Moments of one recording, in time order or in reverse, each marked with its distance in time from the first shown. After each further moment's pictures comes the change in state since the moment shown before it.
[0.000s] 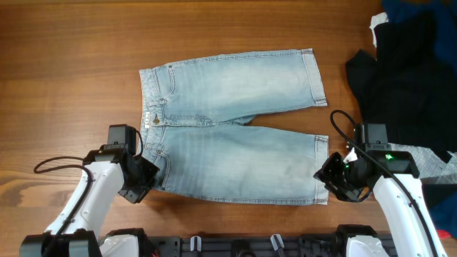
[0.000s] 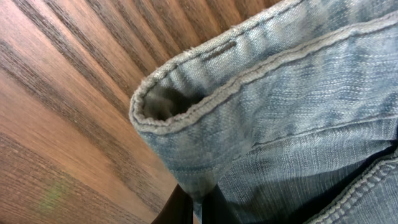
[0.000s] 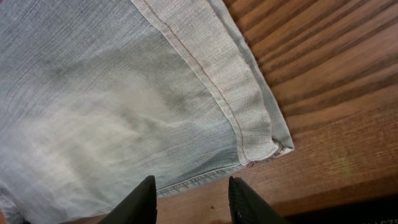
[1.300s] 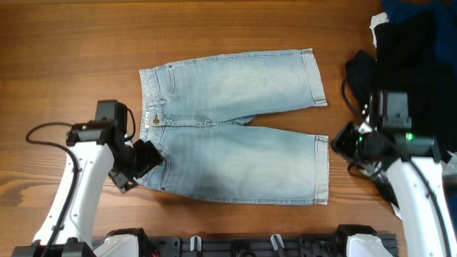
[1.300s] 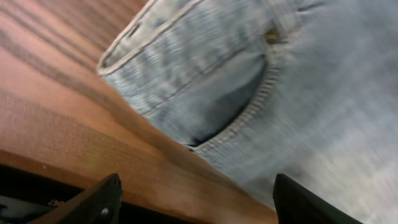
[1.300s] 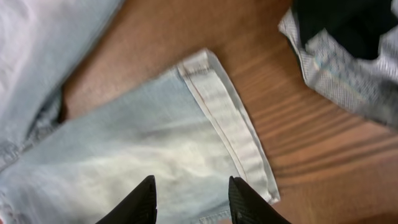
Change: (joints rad) left arm 0.000 0.008 0.300 -0.341 0.063 0.265; right arm -0.005 0.050 0.281 -0.034 0.142 -0.106
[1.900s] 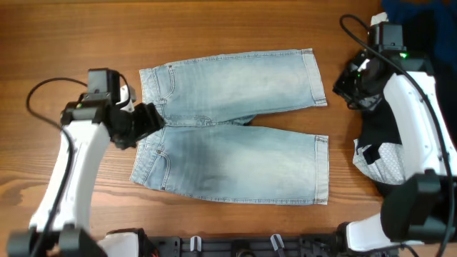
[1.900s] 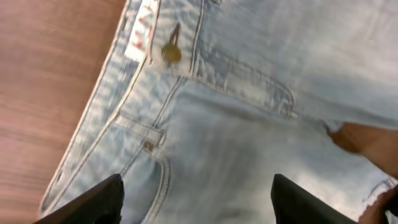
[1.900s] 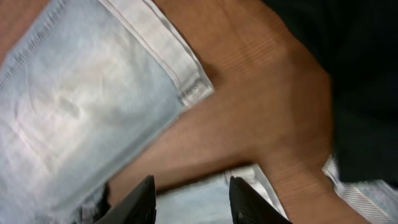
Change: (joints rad) left arm 0.000 0.077 0.197 0.186 0.093 0.234; right arm -0.010 0.525 0.500 0.009 0.051 -0.016
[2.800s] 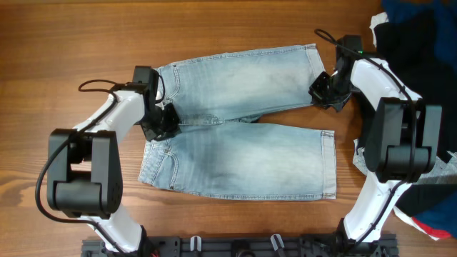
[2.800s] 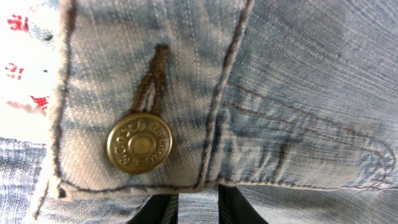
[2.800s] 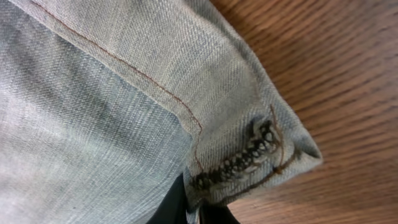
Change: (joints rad) left arm -0.129 0.481 0.045 0.218 0.026 -0.129; right arm 0.020 0.448 0.011 0.254 -0.106 0.105
